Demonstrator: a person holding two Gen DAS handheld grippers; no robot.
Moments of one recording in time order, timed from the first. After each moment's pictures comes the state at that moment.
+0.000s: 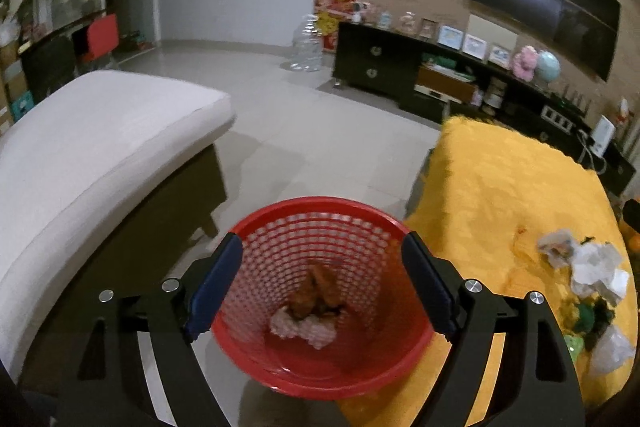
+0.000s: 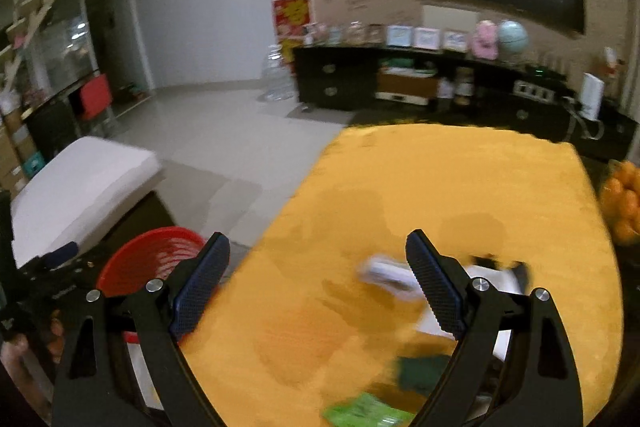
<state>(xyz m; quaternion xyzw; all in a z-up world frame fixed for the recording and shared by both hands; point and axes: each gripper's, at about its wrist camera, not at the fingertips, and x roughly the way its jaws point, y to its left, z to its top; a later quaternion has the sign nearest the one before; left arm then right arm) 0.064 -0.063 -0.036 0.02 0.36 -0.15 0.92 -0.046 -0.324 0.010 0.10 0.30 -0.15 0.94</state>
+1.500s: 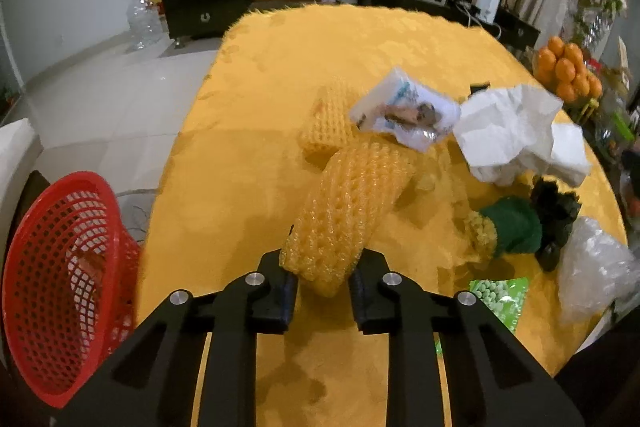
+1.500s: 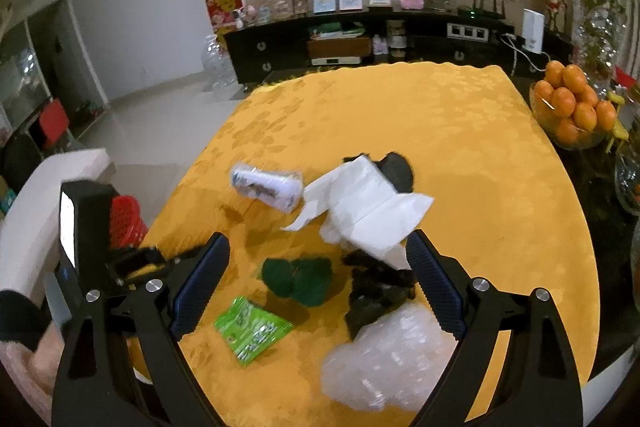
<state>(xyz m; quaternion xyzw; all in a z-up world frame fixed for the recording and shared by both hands) 0.010 -0.252 -0.119 0.14 0.42 -0.36 0.82 -0.142 -0.359 -0.041 0.15 0.34 -0.20 0.91</state>
